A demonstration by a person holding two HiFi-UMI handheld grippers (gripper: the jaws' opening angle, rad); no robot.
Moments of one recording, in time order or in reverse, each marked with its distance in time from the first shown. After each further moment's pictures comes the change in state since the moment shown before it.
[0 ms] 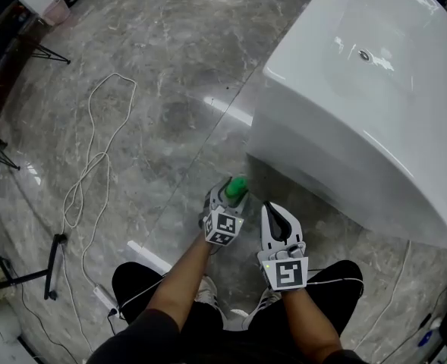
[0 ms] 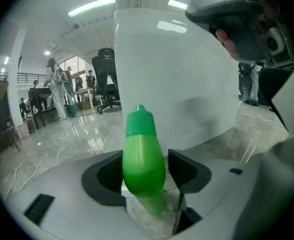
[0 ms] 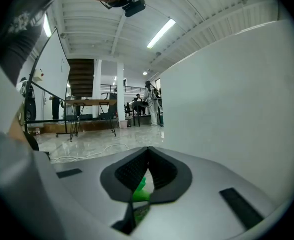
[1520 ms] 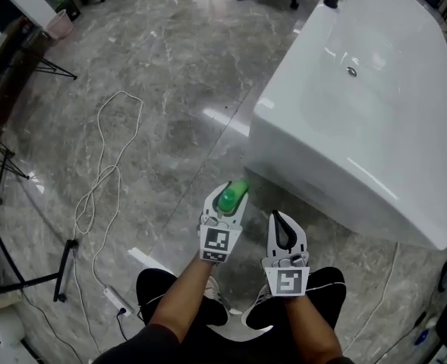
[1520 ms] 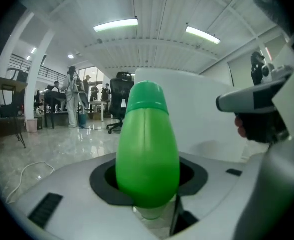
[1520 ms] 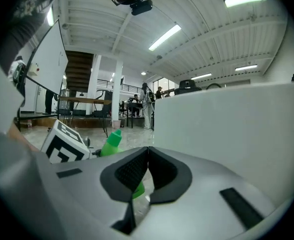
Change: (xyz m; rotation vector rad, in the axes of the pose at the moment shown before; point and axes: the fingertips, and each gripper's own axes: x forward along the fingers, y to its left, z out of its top) left arm -0.108 0.035 0.195 -0.191 -0.246 0.068; right arm -0.033 -0.020 0.100 -0.054 0.022 -0.105
